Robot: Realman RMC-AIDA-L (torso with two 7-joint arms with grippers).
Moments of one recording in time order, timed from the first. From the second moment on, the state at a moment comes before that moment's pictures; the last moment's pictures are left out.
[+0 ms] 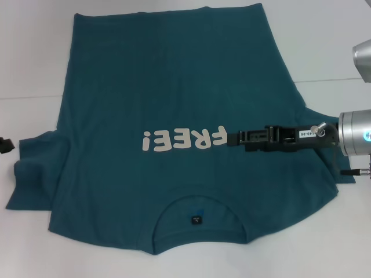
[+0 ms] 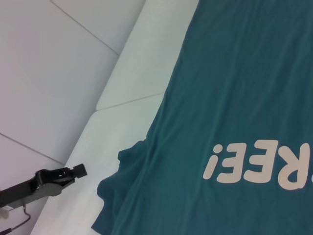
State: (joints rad) left arm -0.61 -1.88 0.53 0.47 2.17 1.00 -2.29; right arm 0.67 2.00 -0.83 -0.64 -2.03 -1.35 2.31
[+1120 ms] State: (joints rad) left arm -0.60 -1.91 0.51 0.41 2.21 0.93 -2.44; right arm 0.67 2.00 -0.83 -0.63 -2.03 -1.33 2.31
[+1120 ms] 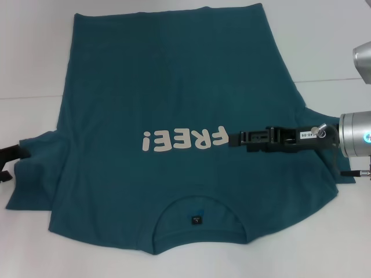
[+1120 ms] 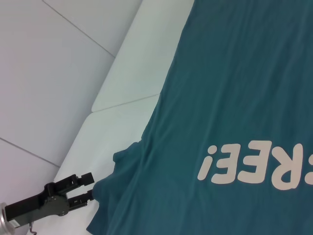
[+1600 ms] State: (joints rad) left arm -0.62 -1.93 0.51 0.41 2.20 0.96 -2.41; right arm 0.67 2.00 -0.83 -0.63 -2.03 -1.33 2.30
